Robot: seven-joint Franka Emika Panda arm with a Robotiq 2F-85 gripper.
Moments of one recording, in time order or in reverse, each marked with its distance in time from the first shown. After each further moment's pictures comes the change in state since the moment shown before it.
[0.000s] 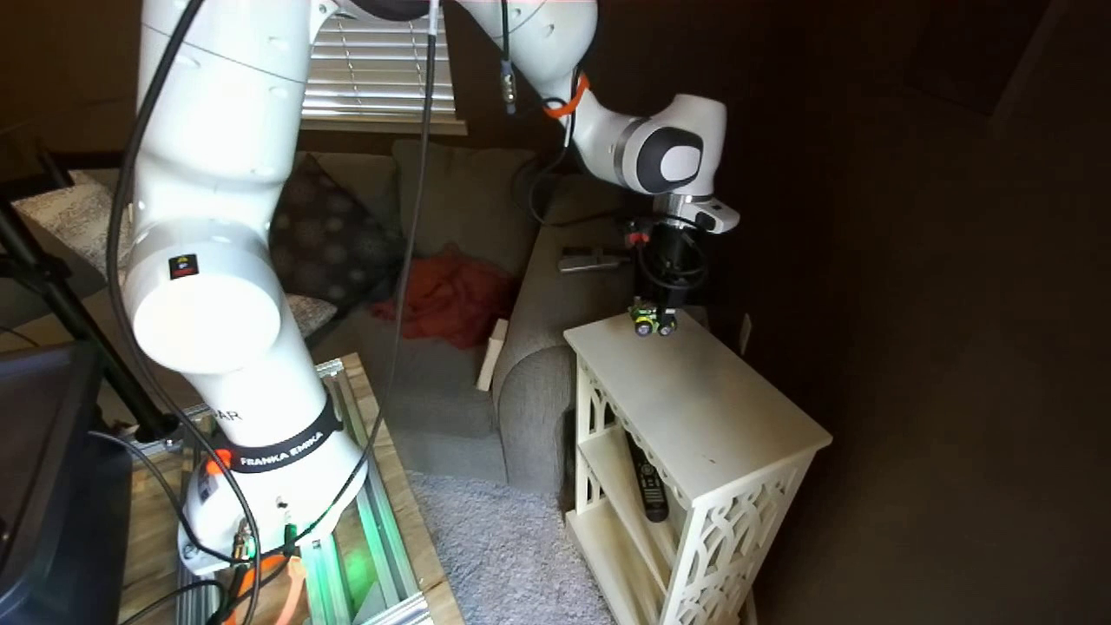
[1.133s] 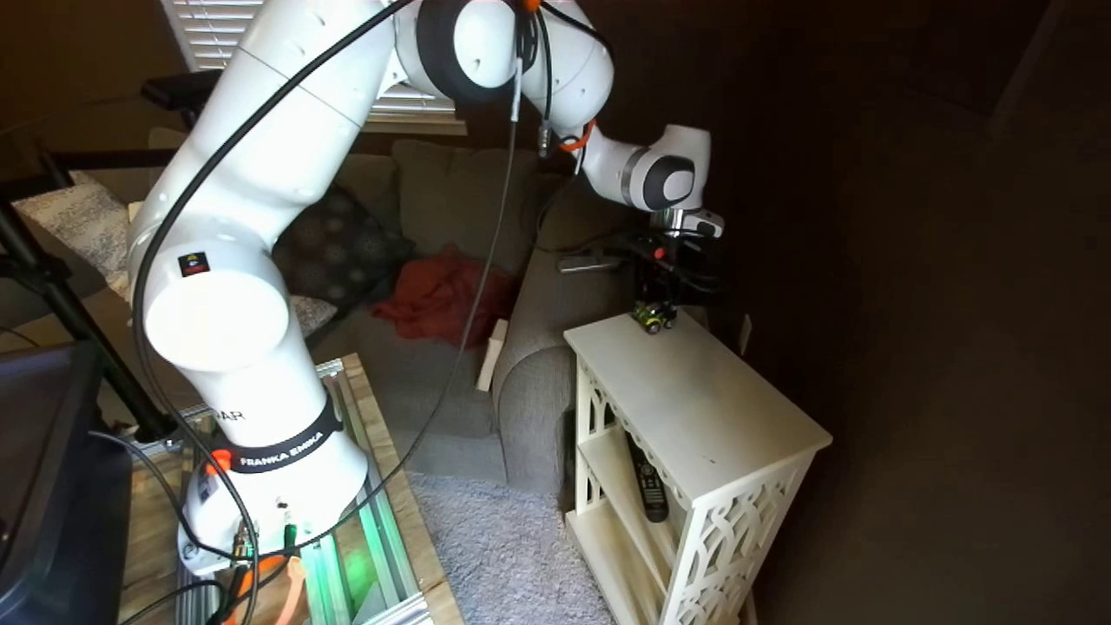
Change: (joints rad) arm 0.065 0.285 0.036 0.314 -0.003 -0.007 -0.271
